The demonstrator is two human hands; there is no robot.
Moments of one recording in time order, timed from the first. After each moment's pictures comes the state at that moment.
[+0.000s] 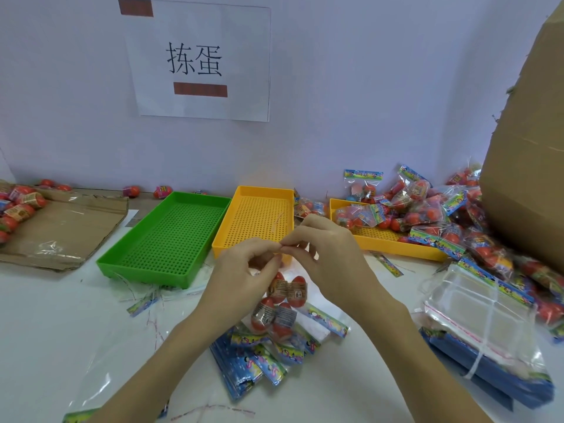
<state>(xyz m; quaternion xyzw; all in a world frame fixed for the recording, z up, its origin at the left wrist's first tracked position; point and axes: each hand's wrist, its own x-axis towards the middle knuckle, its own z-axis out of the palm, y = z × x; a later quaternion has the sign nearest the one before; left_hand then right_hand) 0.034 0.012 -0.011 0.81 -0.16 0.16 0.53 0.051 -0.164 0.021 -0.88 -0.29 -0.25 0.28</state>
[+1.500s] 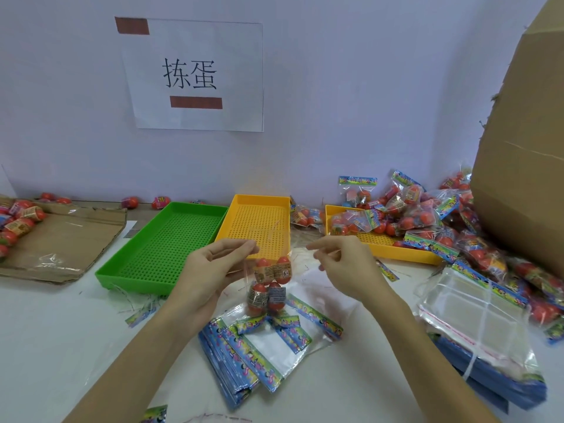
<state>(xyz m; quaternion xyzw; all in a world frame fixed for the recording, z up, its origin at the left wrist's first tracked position) 0.051 0.037 -0.006 0.58 0.02 0.00 0.82 0.076 -0.197 0.004 -0.92 -0.03 -0.07 0.39</state>
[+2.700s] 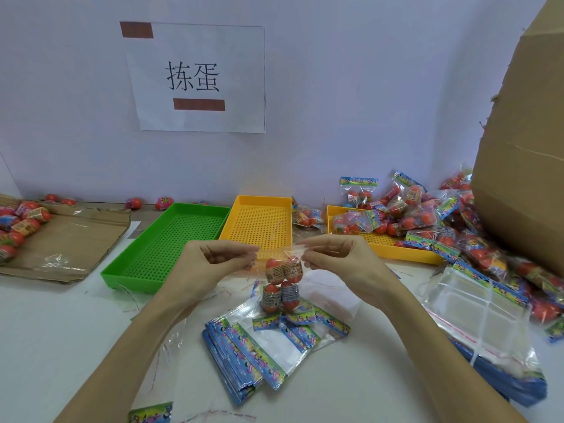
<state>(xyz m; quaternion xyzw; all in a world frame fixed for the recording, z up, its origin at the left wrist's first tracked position) 0.058 0.063 -0.007 0.70 -0.12 0.04 0.70 0.076 -0.210 0.002 -0.73 -0.17 0.05 0.66</state>
